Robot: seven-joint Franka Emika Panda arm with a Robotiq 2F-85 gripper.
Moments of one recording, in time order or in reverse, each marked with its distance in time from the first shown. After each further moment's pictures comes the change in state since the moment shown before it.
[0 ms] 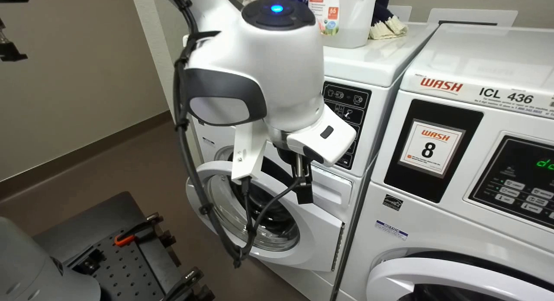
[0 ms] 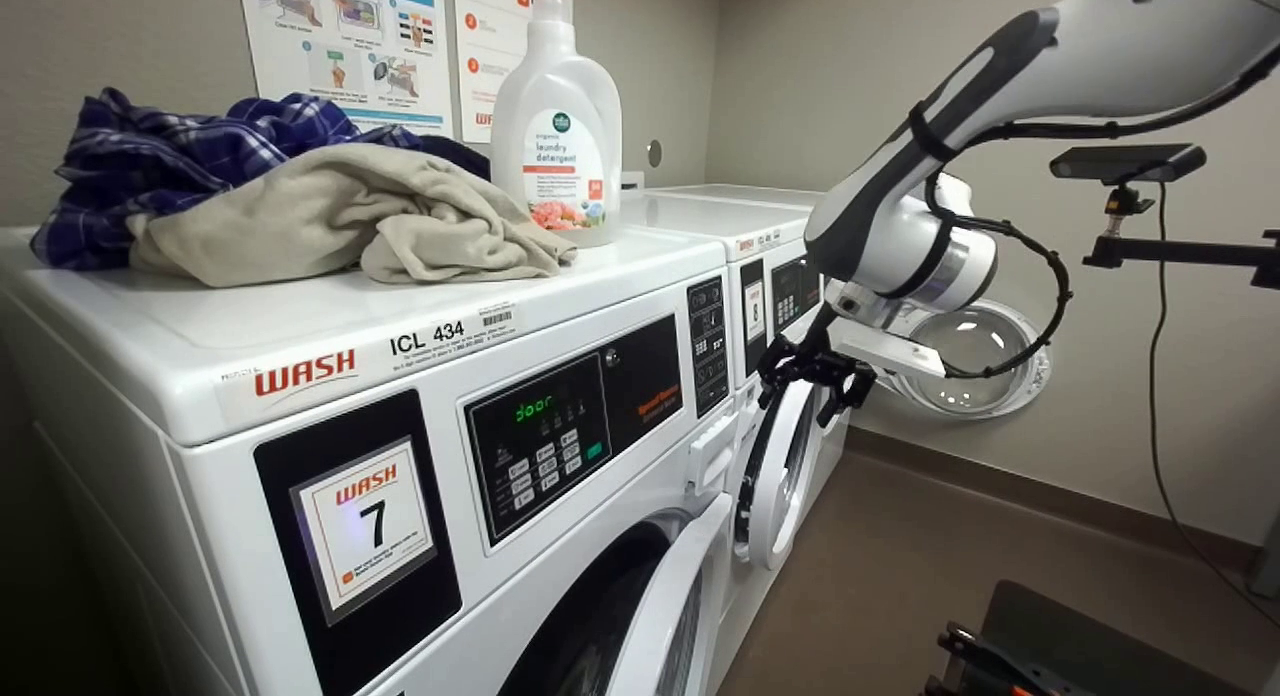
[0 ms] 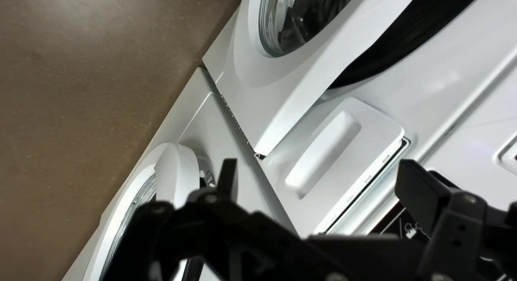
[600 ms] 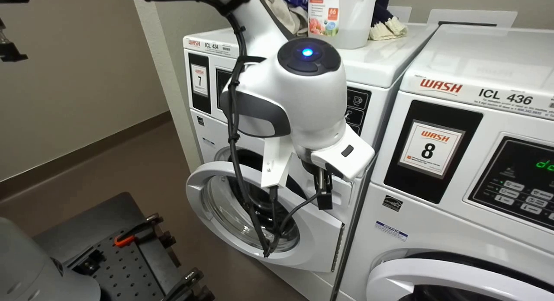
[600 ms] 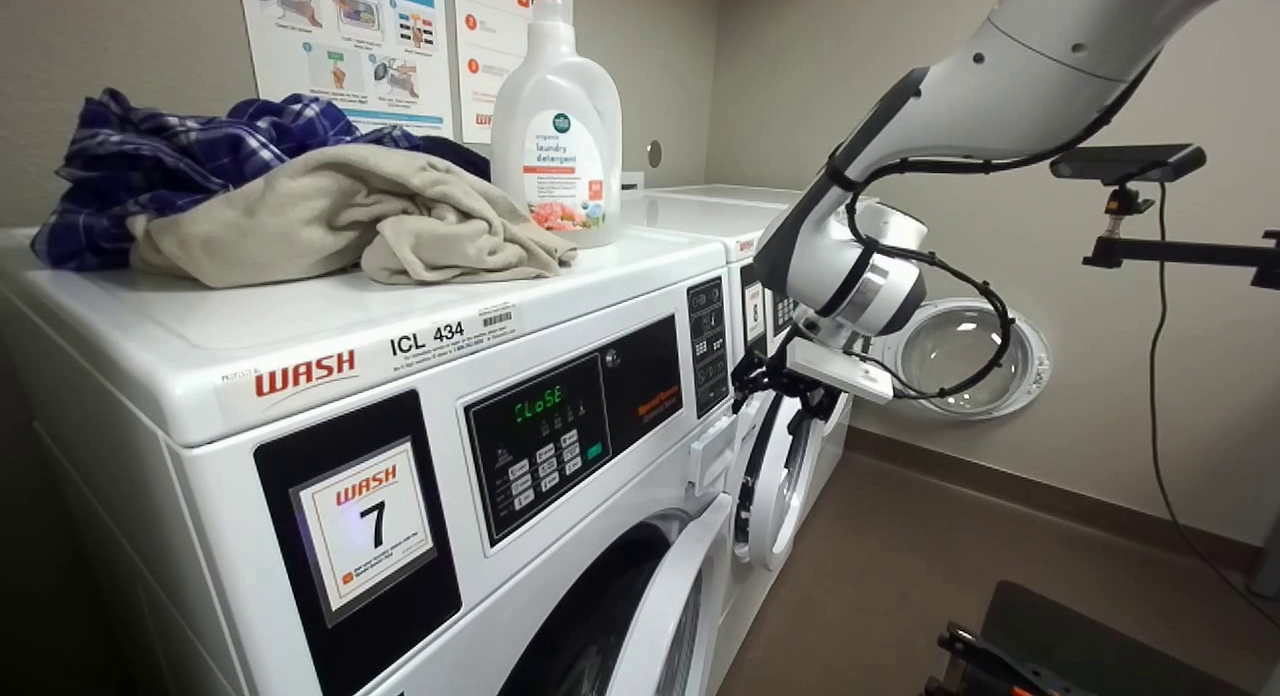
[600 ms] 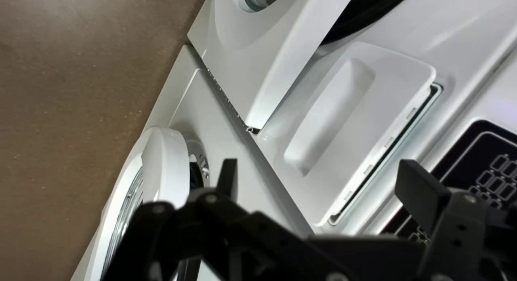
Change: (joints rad) arm 0.016 0.239 0.022 0.174 0.322 0.064 -0.163
